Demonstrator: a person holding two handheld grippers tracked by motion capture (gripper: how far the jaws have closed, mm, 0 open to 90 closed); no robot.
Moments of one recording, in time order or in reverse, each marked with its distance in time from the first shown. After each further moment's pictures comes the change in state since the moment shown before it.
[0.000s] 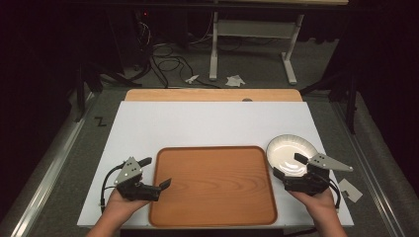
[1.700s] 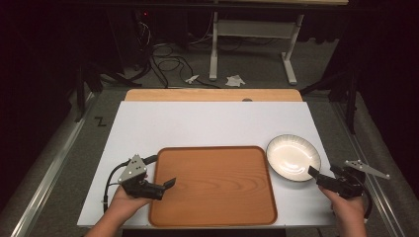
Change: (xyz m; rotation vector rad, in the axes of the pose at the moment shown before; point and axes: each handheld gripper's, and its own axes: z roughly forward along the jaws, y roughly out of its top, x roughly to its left) left arm -0.001 0.005 0.011 -0.033 -0.057 0.029; right arm -0.078 -0.037 -0.043 0.069 -0.283 0.269
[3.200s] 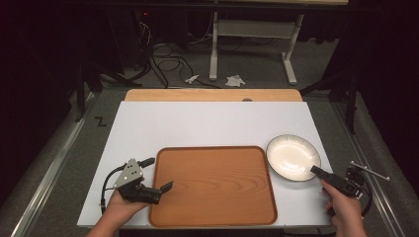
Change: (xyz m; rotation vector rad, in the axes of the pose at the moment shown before) left arm -0.006 -0.003 -0.014 -0.020 0.008 0.016; right arm -0.035 -0.017 0.023 0.106 0.107 0.474
